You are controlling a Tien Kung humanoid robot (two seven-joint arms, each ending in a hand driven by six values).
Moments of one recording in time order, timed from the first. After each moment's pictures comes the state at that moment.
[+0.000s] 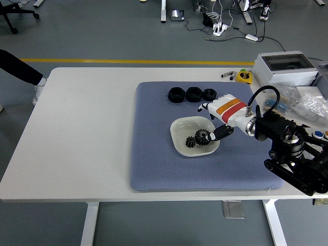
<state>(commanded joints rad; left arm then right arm) -0.06 0.10 -0.26 -0.20 0.80 0.22 0.07 0.90 -0.32 0.36 0.97 -1.97 -0.25 -0.01</state>
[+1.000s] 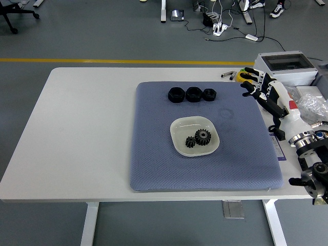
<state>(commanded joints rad) -0.05 0.09 -0.25 -0.20 0.77 0.23 0.06 0.42 -0.48 0.86 1.43 -0.76 -0.39 0.24</state>
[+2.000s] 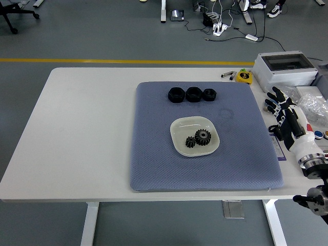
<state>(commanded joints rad) -0.05 0.09 -0.25 -0.20 0.77 0.23 0.06 0.29 -0.44 0.97 1.41 -0.66 -0.36 0.27</state>
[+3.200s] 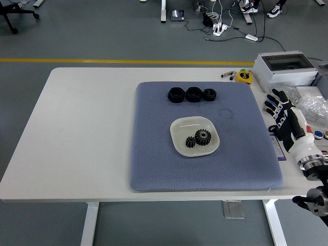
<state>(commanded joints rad) -0.05 0.09 -0.24 -0.20 0.77 0.23 0.06 0.28 -0.44 0.96 1.40 -0.62 -0.35 0.27</state>
